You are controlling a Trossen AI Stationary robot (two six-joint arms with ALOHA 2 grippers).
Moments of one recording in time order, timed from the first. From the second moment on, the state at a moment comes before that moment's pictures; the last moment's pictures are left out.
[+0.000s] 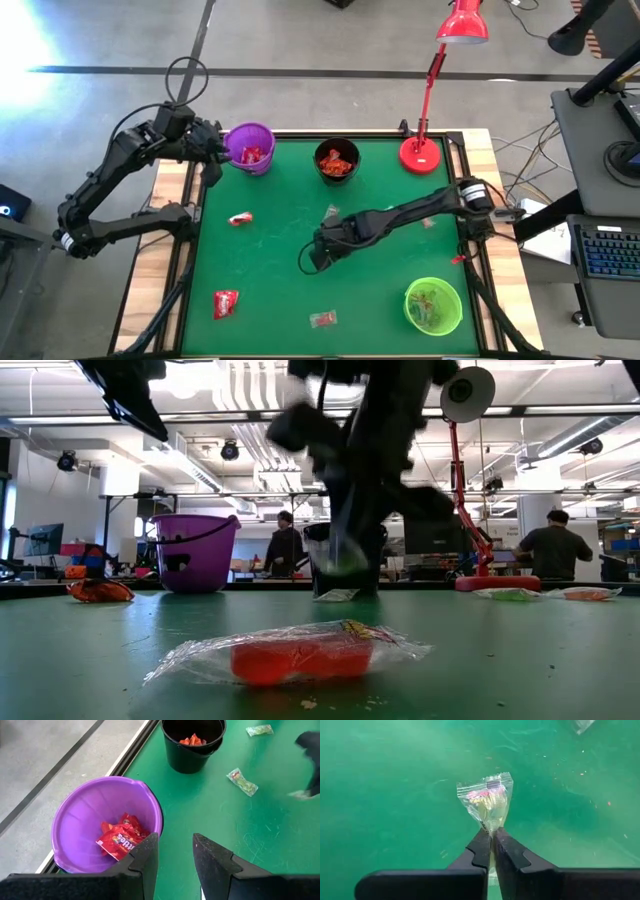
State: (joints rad) left arm 0.83 0.86 1.13 -1.07 0.24 0.31; right arm 0.17 2.01 1.50 -0.67 0.01 1.17
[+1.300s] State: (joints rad) left arm 0.83 0.88 1.13 -1.07 0.24 0.33; right arm 0.81 1.75 1.57 -1.33 0.08 2.23
